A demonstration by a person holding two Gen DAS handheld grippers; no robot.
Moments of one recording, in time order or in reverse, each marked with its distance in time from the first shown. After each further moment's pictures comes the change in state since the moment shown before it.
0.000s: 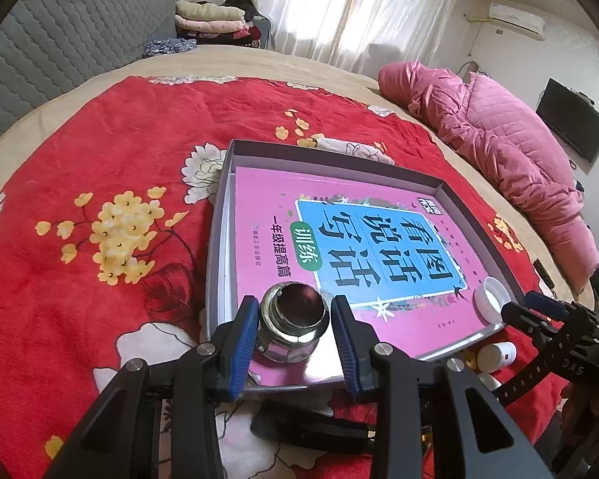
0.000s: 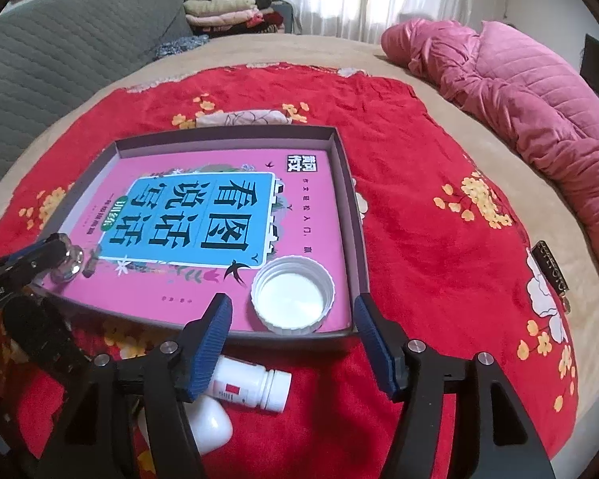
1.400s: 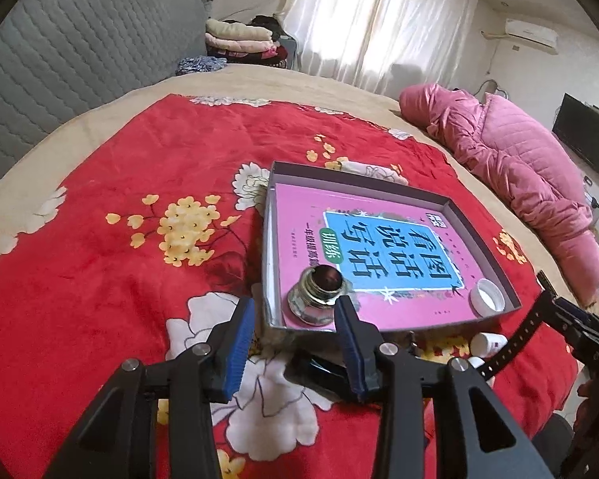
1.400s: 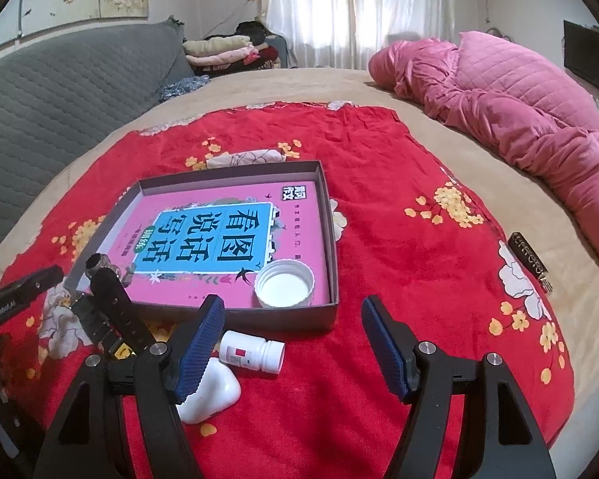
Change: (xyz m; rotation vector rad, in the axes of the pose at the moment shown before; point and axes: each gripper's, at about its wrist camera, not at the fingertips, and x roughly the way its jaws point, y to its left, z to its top) left arm -0.063 0.007 -0.017 -0.040 -0.075 0.085; right arm -0.063 -0.020 -0.020 0.072 -0.122 0.054
